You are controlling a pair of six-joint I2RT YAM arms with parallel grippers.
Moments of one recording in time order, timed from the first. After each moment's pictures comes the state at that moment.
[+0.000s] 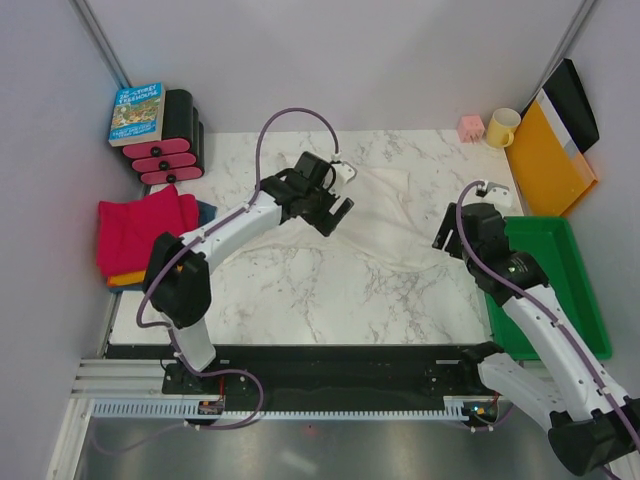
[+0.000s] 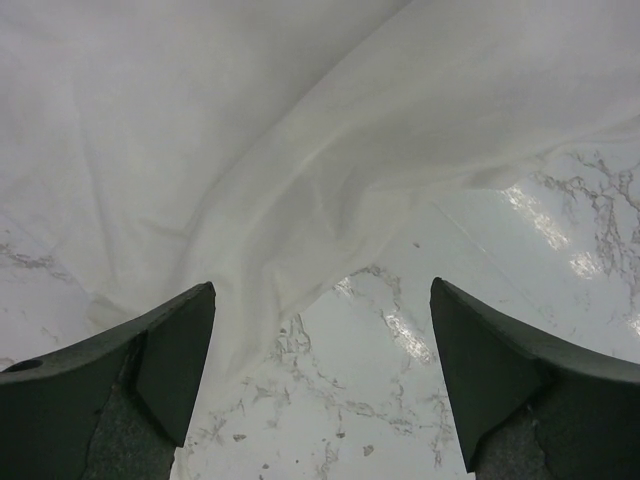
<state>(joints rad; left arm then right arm) -0.65 1.77 1.49 -0.59 0.00 0.17 0.35 0.88 0.91 -0.67 0.42 0.50</state>
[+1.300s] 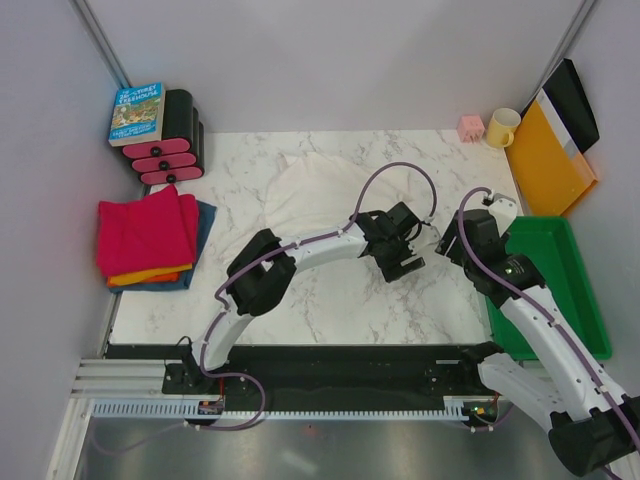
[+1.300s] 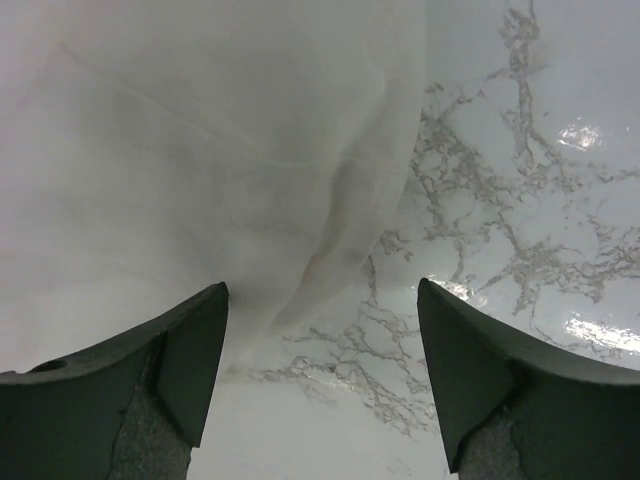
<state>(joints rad) -1.00 2.24 1.81 -0.57 0.09 0.26 0.35 0.88 0.87 -0.74 0.49 0.64</state>
